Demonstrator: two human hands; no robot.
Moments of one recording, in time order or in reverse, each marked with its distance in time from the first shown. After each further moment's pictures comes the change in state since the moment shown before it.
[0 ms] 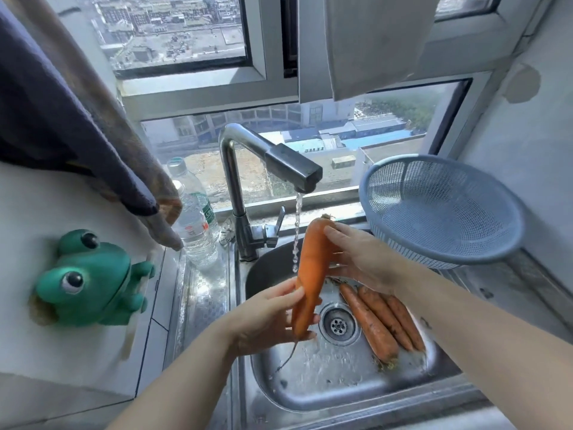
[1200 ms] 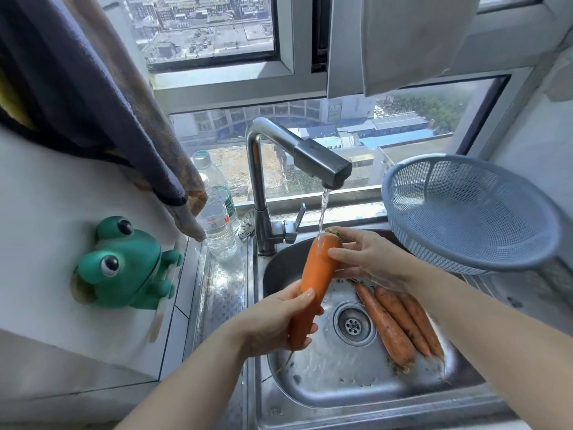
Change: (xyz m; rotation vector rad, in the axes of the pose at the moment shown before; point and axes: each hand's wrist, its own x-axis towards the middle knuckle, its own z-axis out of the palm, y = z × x) left_hand -0.014 -0.007 -0.006 0.146 0.112 -0.046; right_hand 0.013 0.006 0.001 -0.184 -0.139 0.000
